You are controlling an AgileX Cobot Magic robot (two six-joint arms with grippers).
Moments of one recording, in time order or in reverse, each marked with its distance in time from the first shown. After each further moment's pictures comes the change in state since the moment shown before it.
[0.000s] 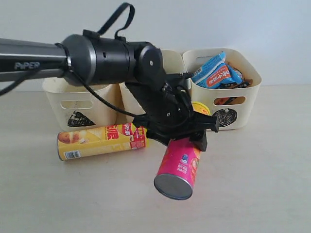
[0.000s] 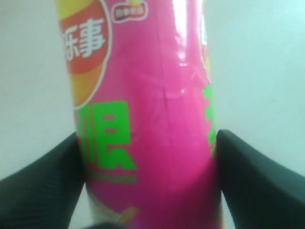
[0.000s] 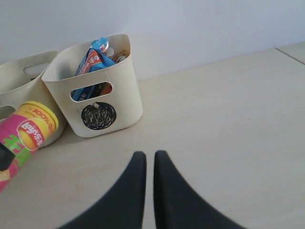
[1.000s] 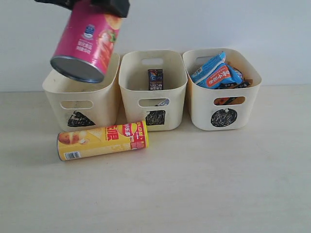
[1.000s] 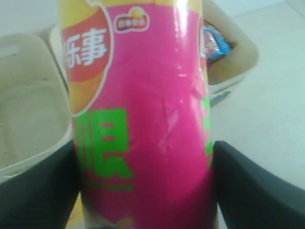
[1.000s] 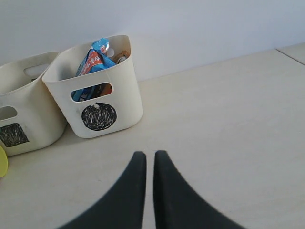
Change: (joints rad) left arm 0.103 -0.582 0.002 0.421 0.132 -0.076; right arm 0.000 0.000 0.000 0.000 -0.002 0.000
